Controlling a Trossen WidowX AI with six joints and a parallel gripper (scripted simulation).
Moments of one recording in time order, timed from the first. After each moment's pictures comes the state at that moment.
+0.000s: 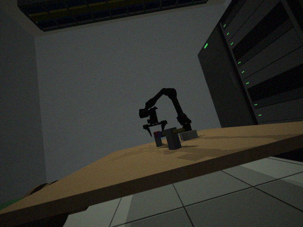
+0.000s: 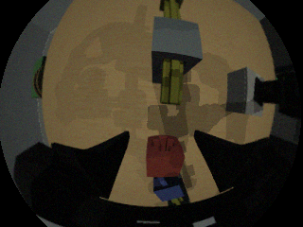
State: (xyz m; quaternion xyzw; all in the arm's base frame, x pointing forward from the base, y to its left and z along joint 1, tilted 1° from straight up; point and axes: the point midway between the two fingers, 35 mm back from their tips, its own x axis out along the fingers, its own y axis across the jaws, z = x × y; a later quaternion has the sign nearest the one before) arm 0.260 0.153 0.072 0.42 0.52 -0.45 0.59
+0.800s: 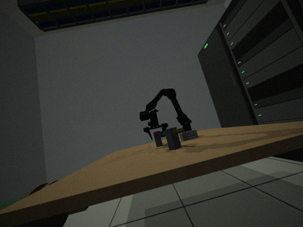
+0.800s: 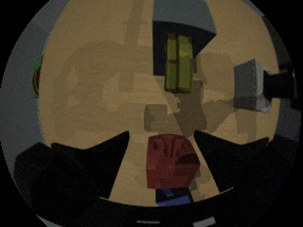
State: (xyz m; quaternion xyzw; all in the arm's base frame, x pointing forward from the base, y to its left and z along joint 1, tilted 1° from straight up) arm 0.260 0.166 0.049 0.43 0.51 -0.45 0.59
